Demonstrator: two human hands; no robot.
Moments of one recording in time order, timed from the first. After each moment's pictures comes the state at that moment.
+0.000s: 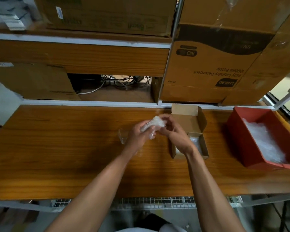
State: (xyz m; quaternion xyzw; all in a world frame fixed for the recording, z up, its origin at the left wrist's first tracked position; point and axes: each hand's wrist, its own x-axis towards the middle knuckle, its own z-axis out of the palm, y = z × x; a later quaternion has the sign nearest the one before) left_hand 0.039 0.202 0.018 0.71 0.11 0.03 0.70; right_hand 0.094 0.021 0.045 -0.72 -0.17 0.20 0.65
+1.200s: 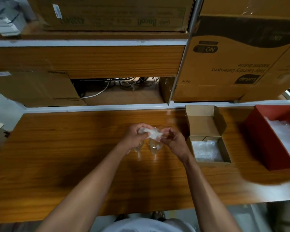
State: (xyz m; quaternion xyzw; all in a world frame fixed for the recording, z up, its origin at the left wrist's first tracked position) left_hand 0.089 0.307 0.004 0.77 0.10 -0.07 0.62; right_hand 0.125 0.094 -0.039 -0.74 -0.08 0.14 0.65
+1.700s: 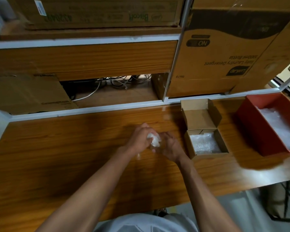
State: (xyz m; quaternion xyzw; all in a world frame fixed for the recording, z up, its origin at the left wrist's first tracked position) left_hand 0.100 0.302 -0.022 0.93 -0.09 -0.06 0.35; right_hand 0.107 0.107 -0.064 -0.92 -0.14 0.12 0.35
